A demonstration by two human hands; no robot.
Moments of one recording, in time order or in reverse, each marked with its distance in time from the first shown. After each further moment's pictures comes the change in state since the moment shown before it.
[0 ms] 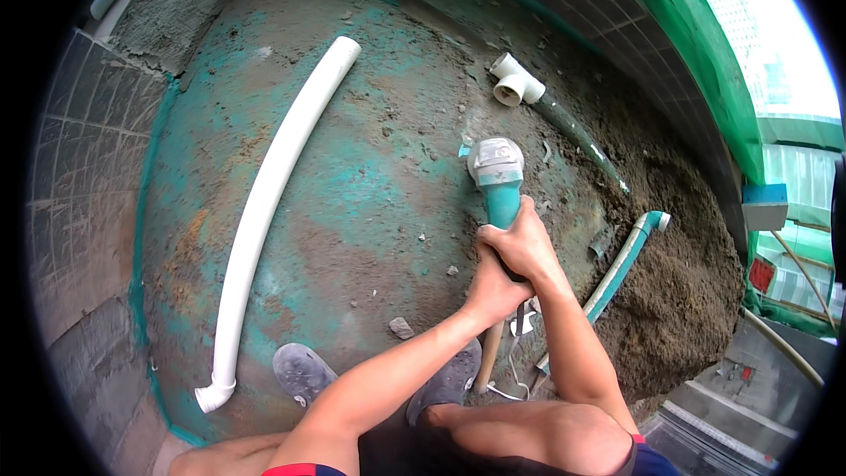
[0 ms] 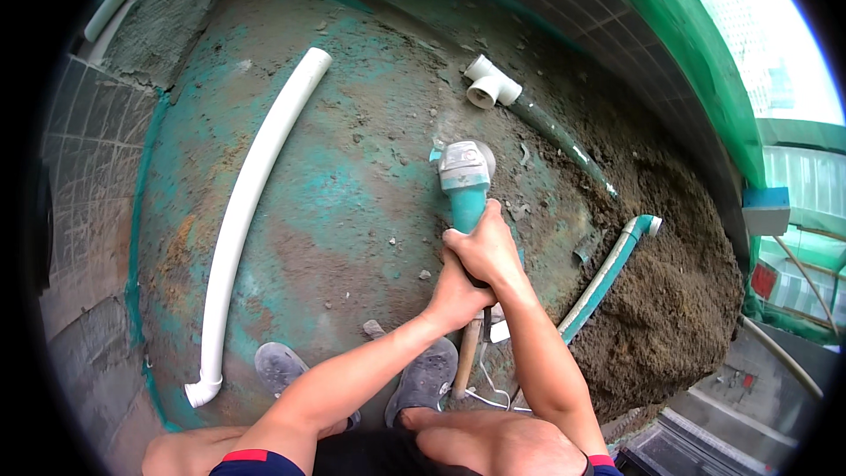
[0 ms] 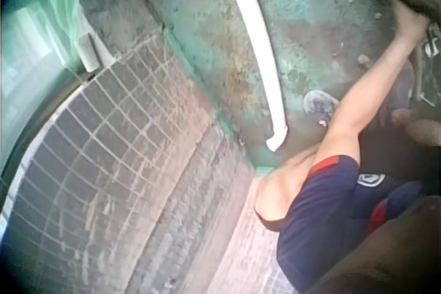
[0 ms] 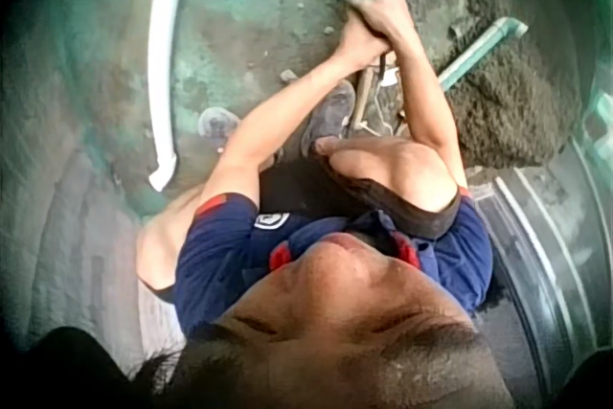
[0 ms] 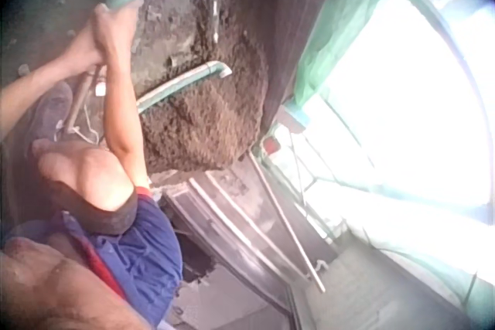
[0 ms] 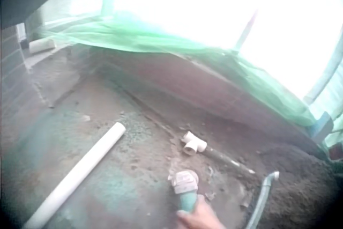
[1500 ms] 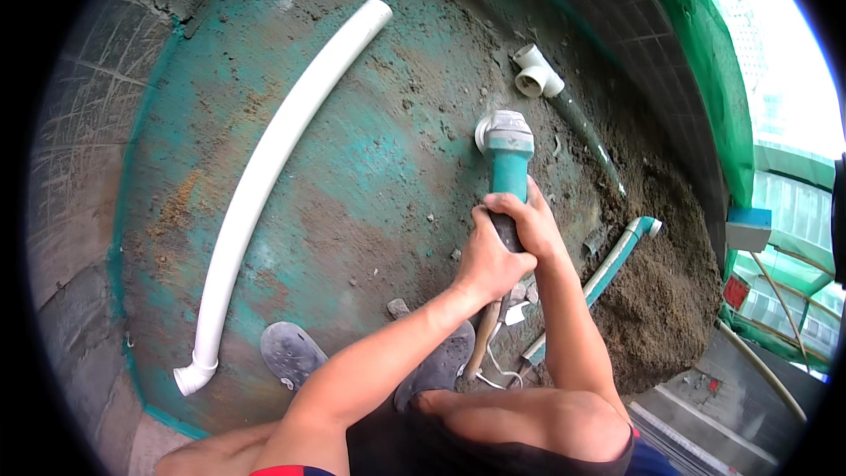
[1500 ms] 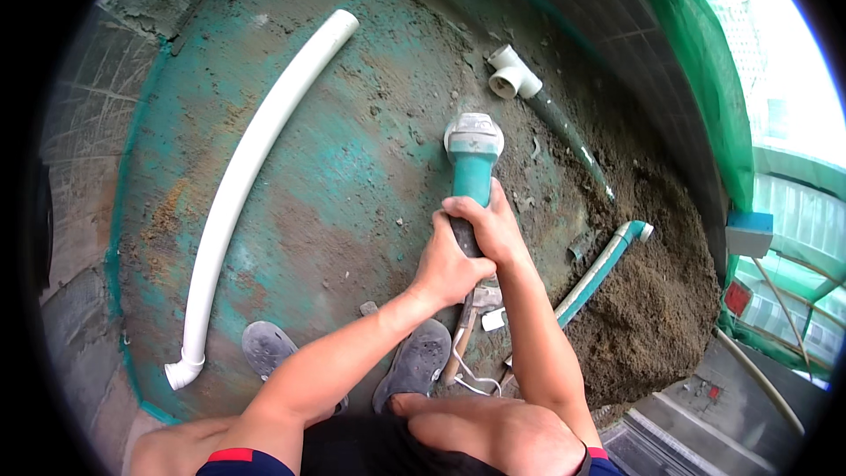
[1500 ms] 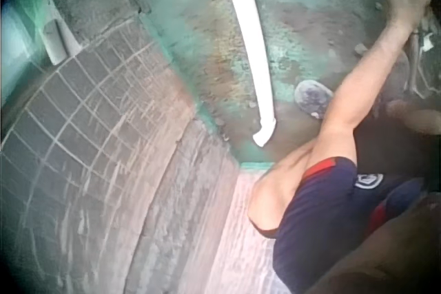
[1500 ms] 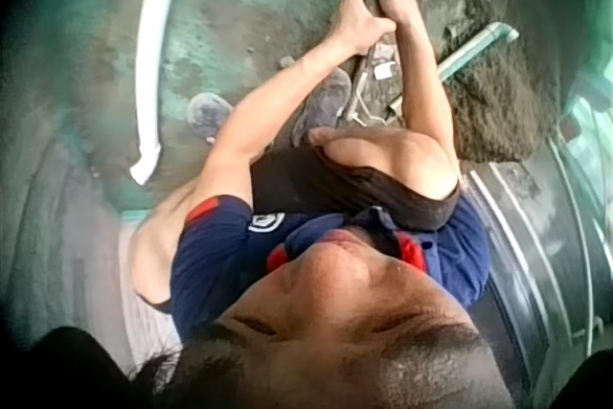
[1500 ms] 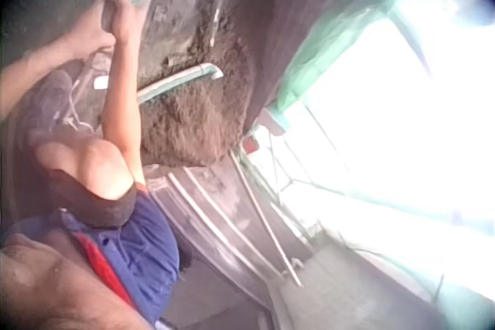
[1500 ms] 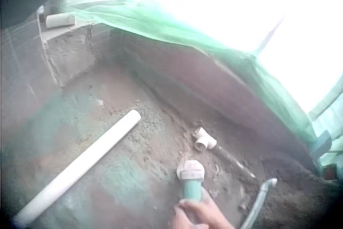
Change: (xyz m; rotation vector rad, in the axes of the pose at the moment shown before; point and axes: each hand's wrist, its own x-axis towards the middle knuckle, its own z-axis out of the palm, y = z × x) left_hand 0.005 0.044 -0.037 0.220 0.144 -0.193; right_hand 0.006 -0.006 0.016 0.672 -0.159 0.029
